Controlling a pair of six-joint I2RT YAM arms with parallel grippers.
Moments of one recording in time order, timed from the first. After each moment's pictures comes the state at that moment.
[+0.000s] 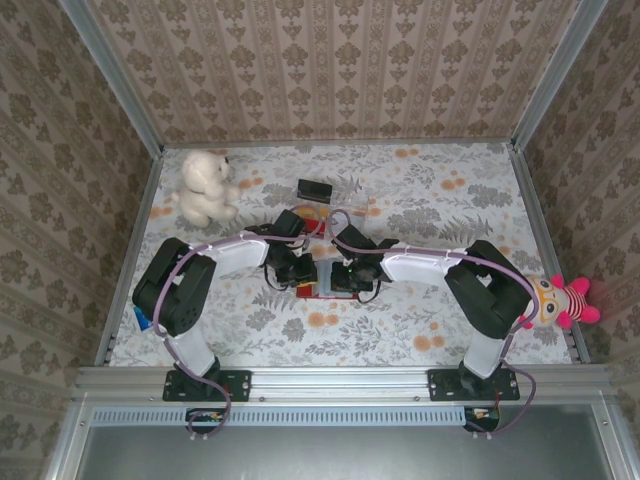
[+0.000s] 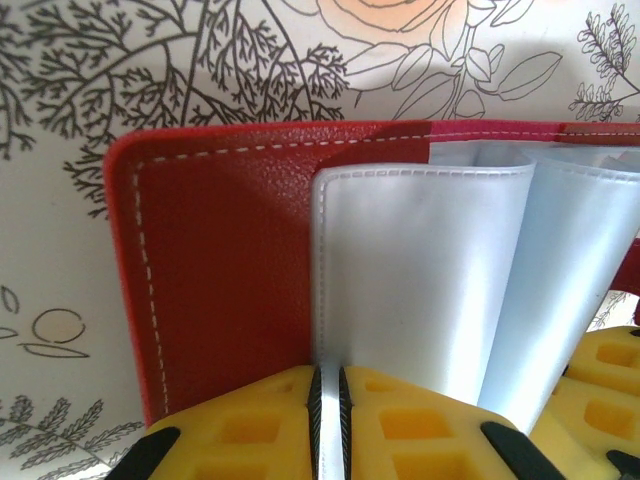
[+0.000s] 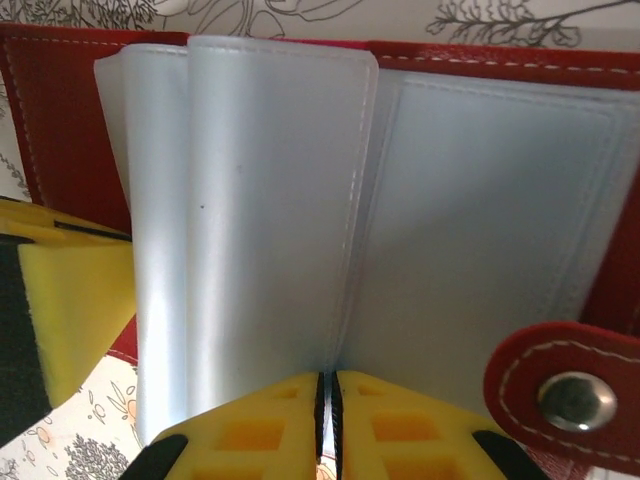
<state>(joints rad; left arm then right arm) -0.63 1.74 0.97 -0.50 0.40 -0.68 0.75 1.78 1.01 -0.37 -0.19 0.79</state>
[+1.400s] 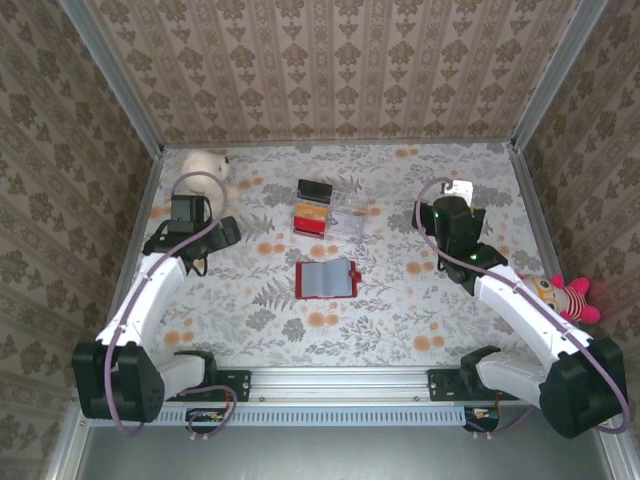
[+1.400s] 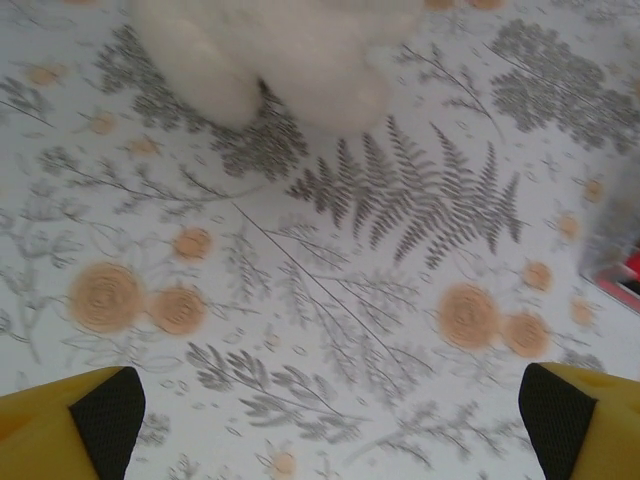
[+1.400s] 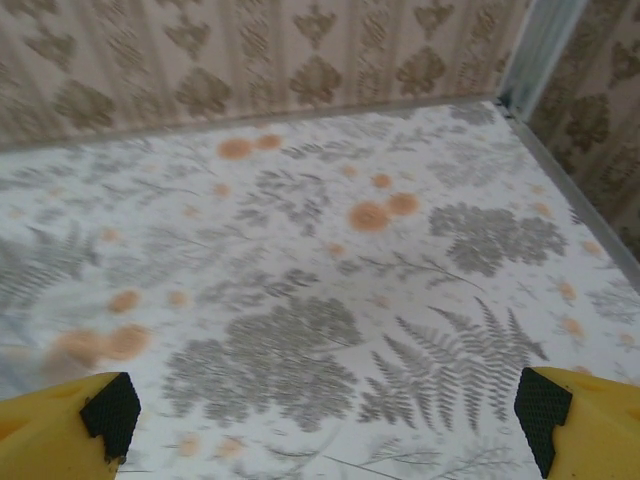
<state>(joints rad) -0.14 1.15 0.87 -0.59 -0.12 -0.37 0.32 1.11 0.73 -0.14 0.54 0.23</state>
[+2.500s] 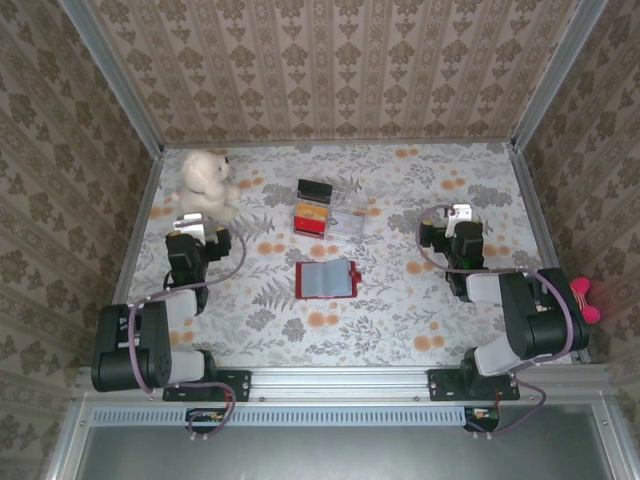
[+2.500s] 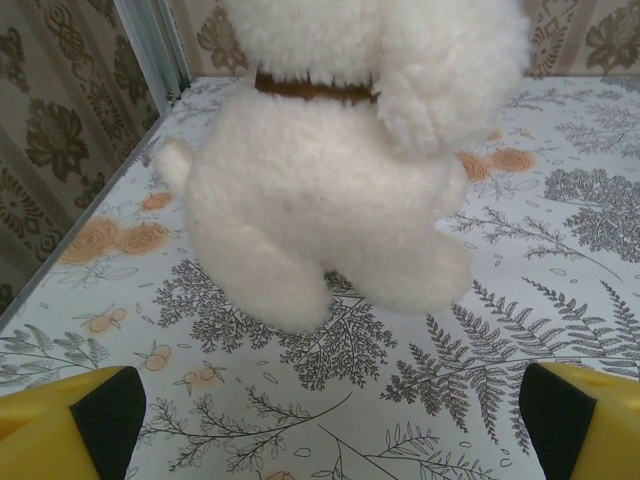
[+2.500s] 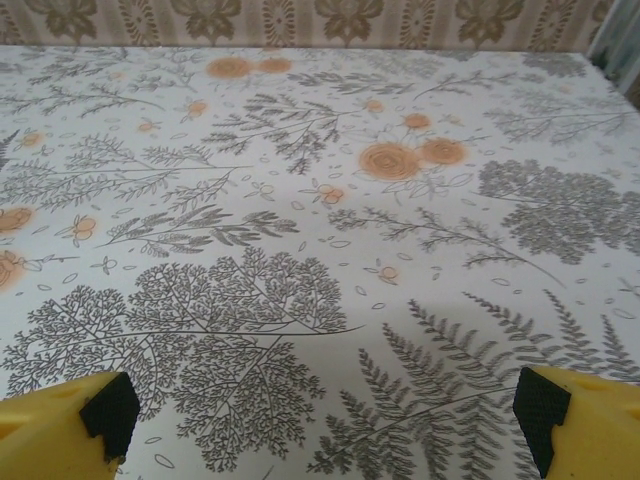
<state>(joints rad) 0.01 1.34 0.31 0.69 -0.05 0.02 0.04 1.51 0.40 0.72 0.13 0.01</state>
